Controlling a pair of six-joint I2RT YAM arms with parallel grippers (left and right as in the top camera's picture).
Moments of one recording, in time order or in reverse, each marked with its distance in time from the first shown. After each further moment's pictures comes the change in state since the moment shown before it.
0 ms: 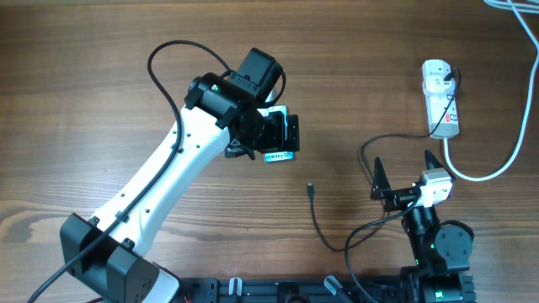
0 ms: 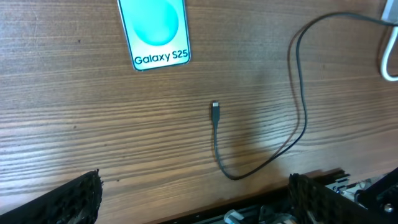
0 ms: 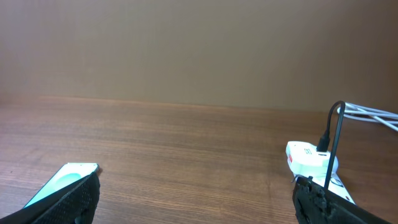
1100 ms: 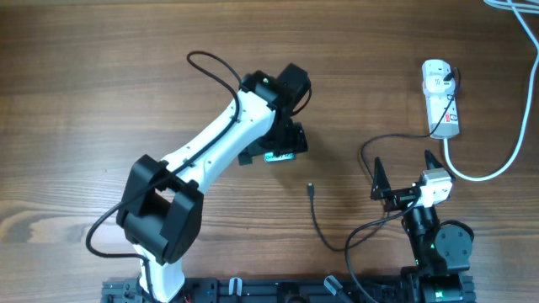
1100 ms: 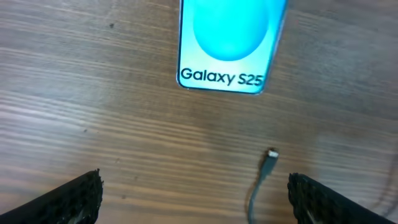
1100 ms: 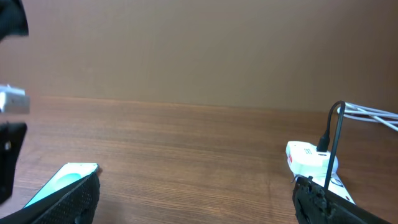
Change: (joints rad) left arm -0.059 0.288 0.074 -0.037 -0.174 -0.227; right arm 0.000 0.000 0.000 0.000 0.000 0.000
